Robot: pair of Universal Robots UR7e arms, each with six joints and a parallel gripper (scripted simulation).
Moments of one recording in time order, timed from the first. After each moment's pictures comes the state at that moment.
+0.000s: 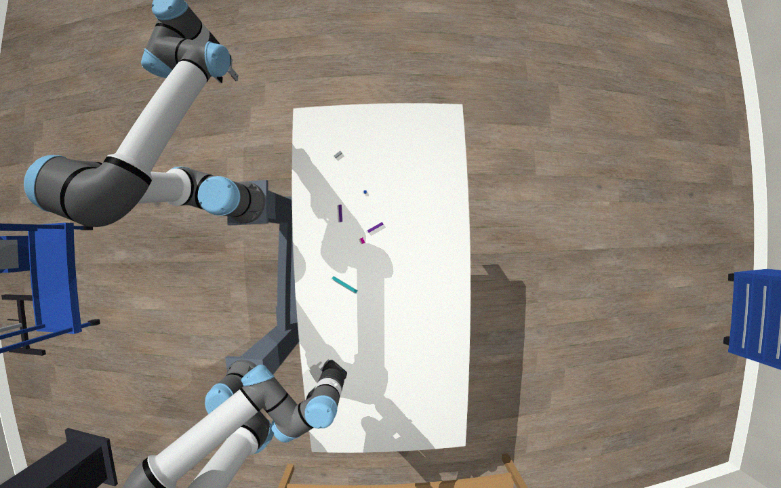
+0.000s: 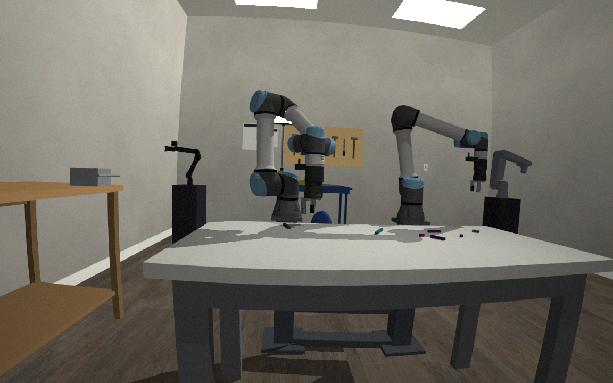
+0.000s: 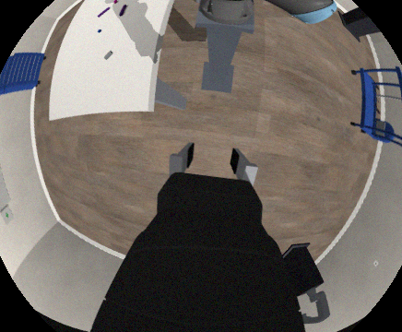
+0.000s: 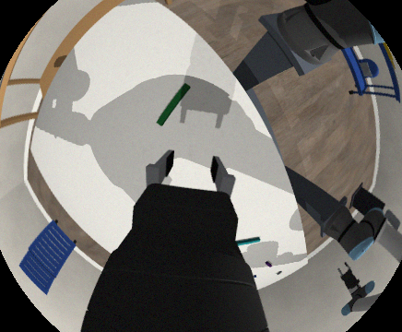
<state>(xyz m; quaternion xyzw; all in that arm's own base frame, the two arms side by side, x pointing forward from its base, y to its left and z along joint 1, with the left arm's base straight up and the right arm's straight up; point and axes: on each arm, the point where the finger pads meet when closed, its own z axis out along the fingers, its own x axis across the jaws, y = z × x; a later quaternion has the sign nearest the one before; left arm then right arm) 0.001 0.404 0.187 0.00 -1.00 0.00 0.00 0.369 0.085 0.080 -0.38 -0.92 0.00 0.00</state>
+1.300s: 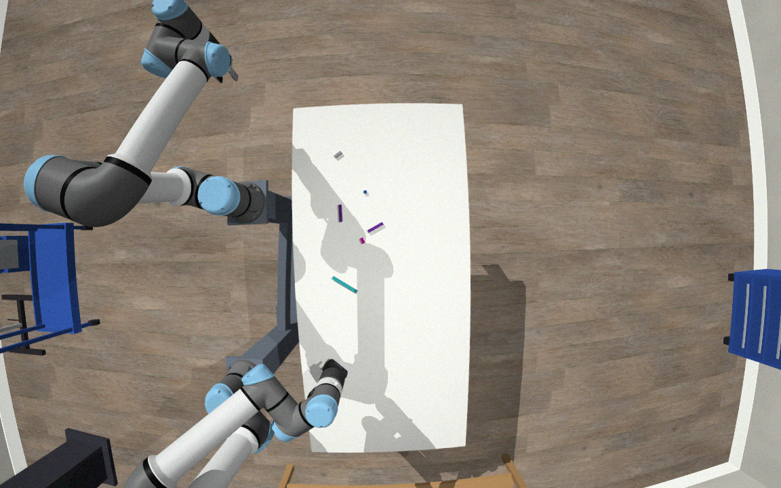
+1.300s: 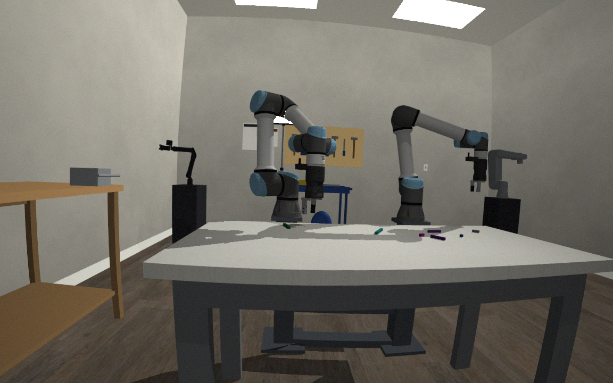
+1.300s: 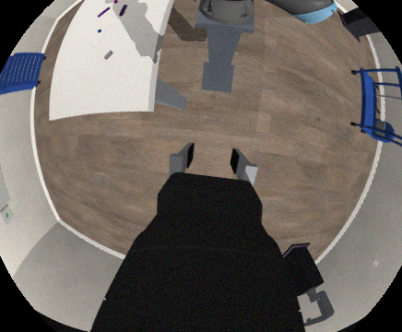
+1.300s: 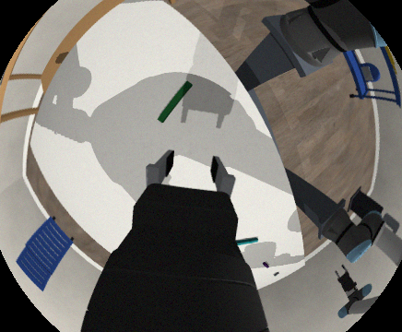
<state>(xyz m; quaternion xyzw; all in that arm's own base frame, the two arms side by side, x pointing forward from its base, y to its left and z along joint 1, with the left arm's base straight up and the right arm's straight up) 0.001 0.404 0.187 0.00 -1.00 0.00 0.00 0.372 0.088 0.081 -0.37 -0.93 0.00 0.00</state>
